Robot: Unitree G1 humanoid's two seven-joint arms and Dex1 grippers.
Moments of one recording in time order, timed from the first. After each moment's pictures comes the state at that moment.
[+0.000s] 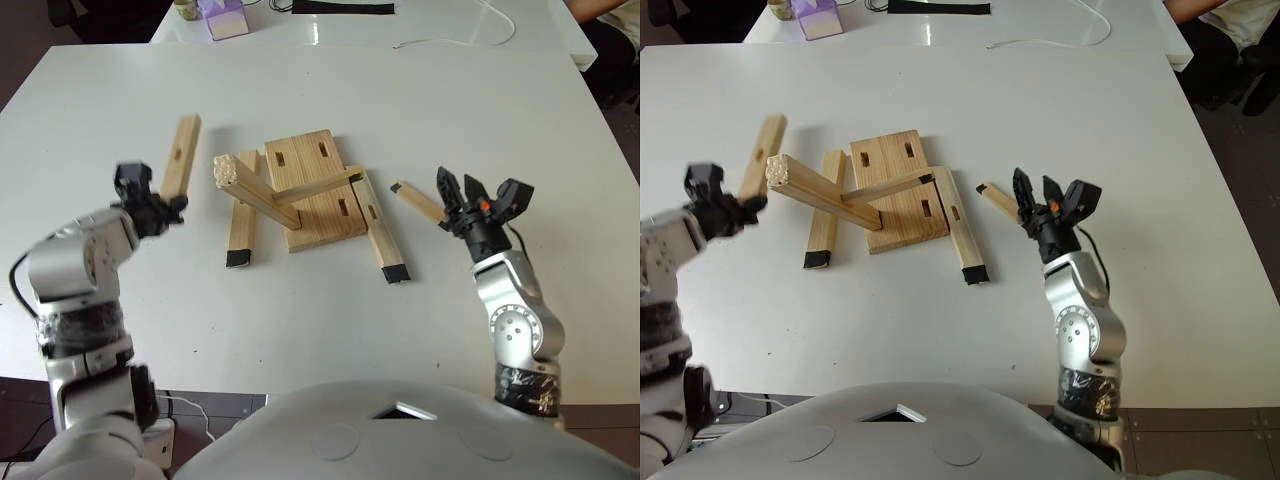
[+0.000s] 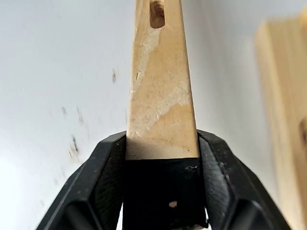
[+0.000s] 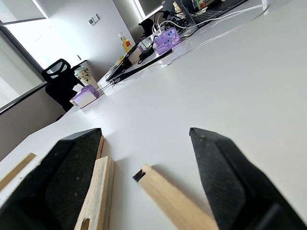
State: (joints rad) left arm -0.33 0.58 0.39 -0.10 -0.33 1.11 -0.23; right arm 0.06 -0.08 -0.15 -0.33 0.55 0.40 0.12
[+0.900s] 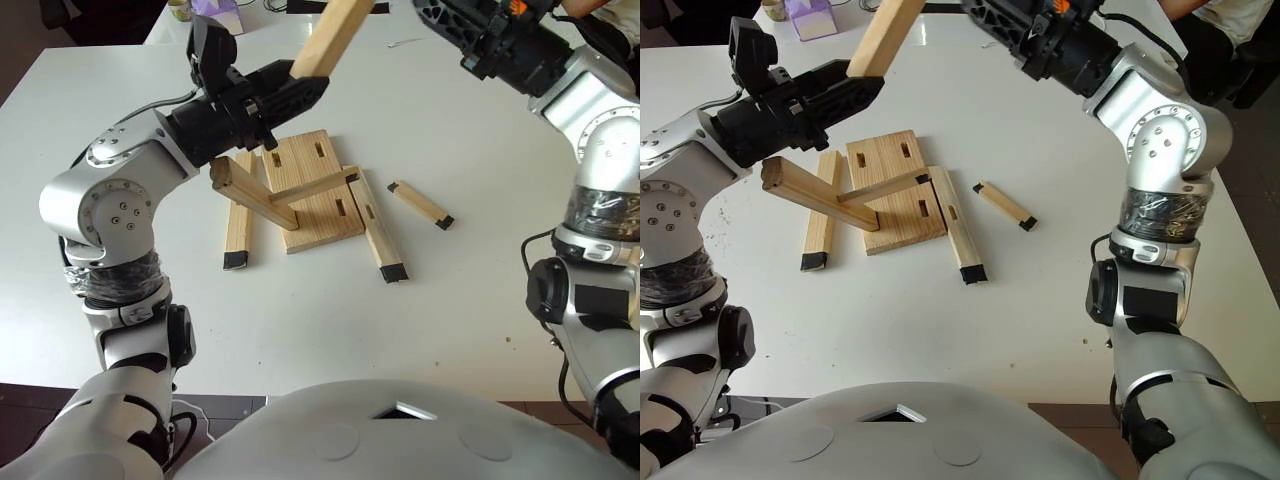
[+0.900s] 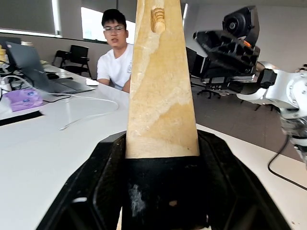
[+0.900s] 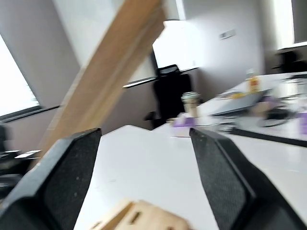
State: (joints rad) left arm -0.51 0.47 0.23 -0.37 -0.79 0.94 -0.71; right arm -0.81 -0.43 -0.21 0.02 0.90 0.93 0.74
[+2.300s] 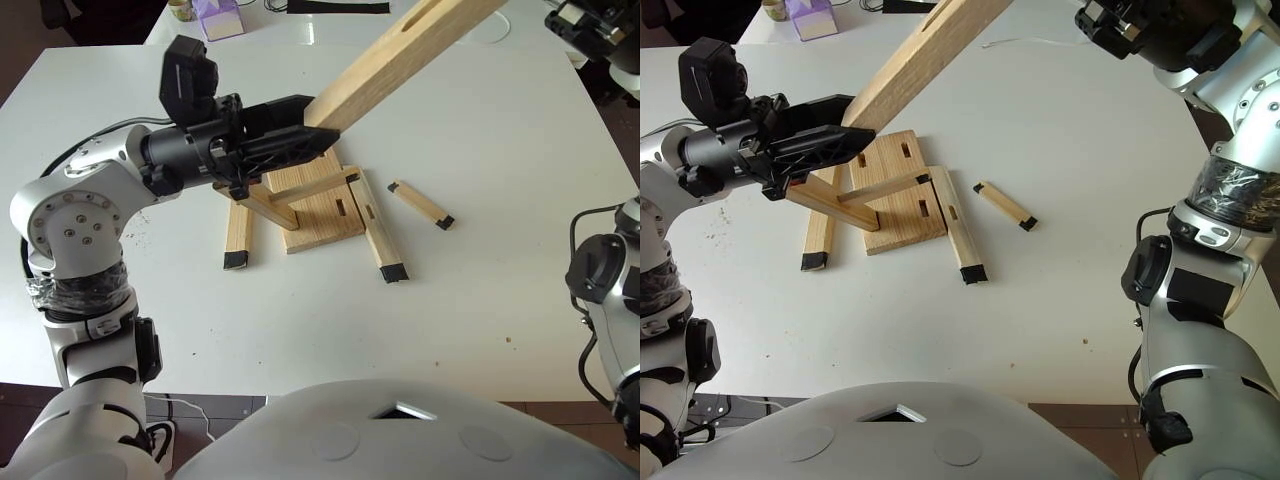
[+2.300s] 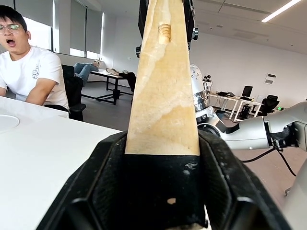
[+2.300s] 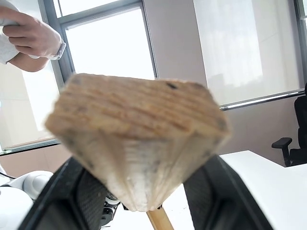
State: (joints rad) left arm -0.45 0.60 0.23 -0.36 -1.14 0.92 -0.91; right arm -0.88 -0.56 -0.34 0.05 1.18 1.08 0.97
